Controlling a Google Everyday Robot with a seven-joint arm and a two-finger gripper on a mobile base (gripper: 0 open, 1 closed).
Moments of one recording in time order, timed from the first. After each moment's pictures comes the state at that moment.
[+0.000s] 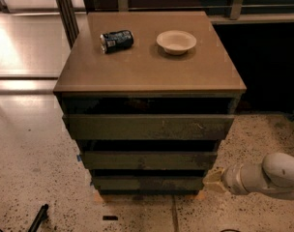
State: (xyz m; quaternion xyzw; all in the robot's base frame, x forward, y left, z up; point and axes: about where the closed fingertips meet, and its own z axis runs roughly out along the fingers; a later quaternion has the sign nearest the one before) arm 0.481 -0.229 0.489 -0.42 0.83 0.23 0.29
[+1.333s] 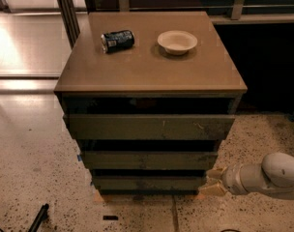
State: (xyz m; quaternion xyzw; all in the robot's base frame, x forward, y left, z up) arm 0.476 -0.229 0.492 -0.42 0.83 0.22 0.29
